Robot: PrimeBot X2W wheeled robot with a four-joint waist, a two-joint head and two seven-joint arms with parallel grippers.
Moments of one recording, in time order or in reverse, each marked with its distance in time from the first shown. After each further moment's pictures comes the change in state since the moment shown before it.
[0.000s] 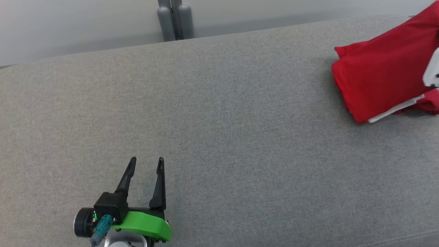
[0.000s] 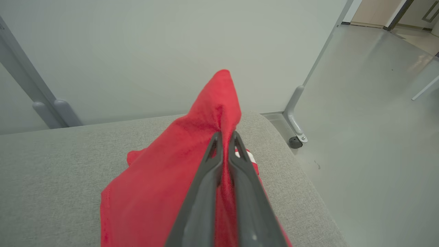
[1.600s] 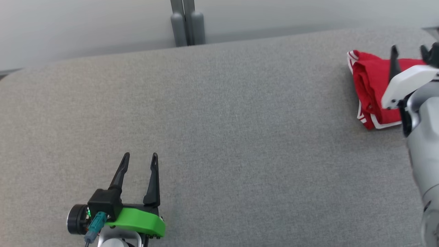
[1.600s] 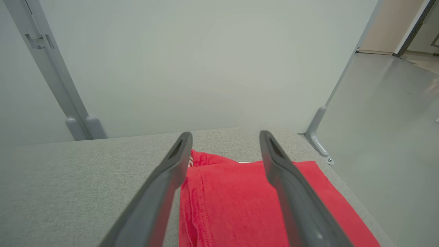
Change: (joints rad) left arm -0.020 0.010 0.027 -0.005 0.020 -0.006 0.000; right arm -0.025 0.184 -0.263 0.256 -0.350 0.000 -0.374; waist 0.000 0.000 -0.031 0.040
